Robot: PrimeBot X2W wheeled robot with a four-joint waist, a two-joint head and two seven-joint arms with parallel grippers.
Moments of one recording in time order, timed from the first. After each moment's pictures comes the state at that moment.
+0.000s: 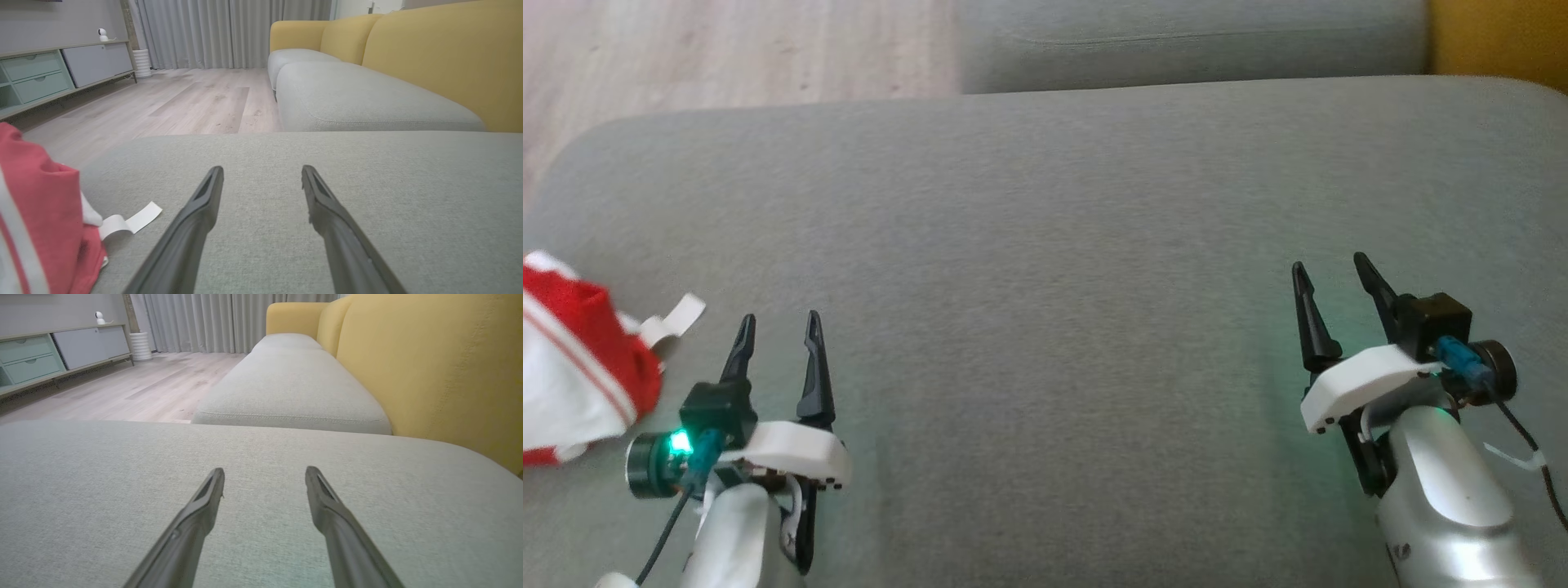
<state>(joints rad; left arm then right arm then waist) -0.30 0.05 0.01 0.61 -0.06 -0.07 -0.25 -0.40 -0.10 0.06 0.72 0.04 0.13 -0.25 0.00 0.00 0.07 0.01</state>
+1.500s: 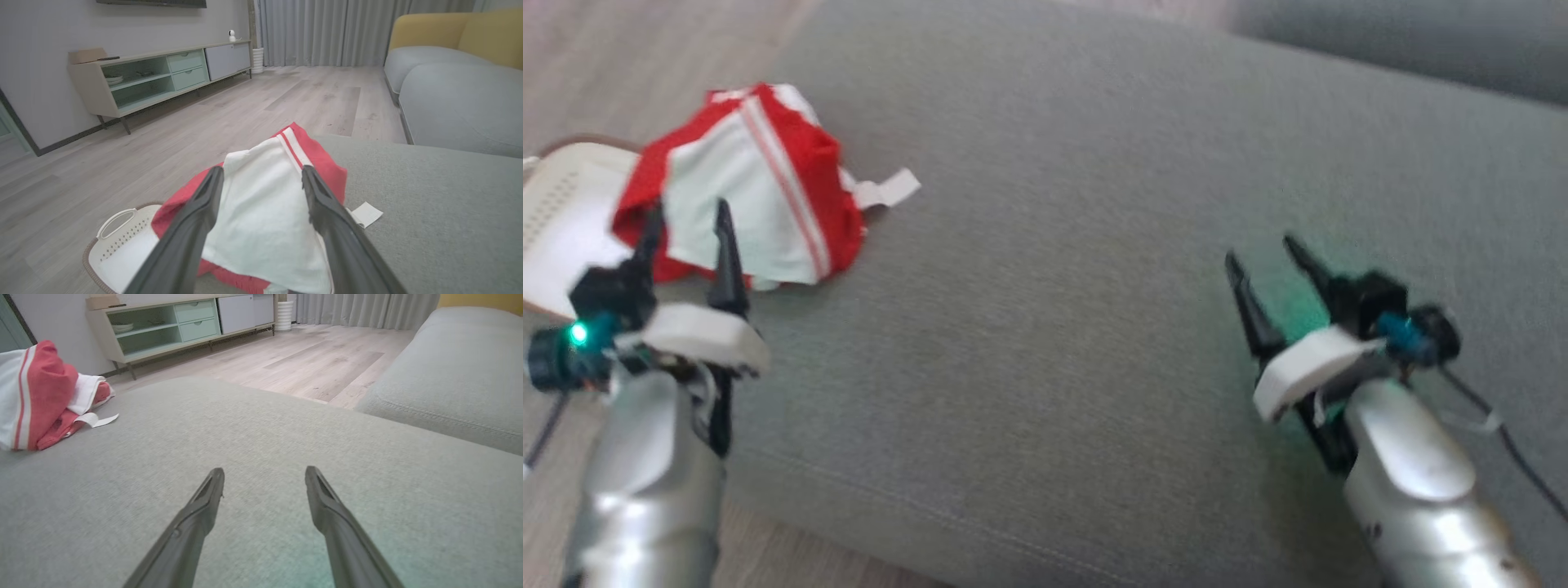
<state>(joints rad) -0.56 0.16 0.05 0.79 -0.11 -0.12 -0.25 -0.45 -0.10 0.26 0.75 0.11 0.13 -0.25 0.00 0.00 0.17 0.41</state>
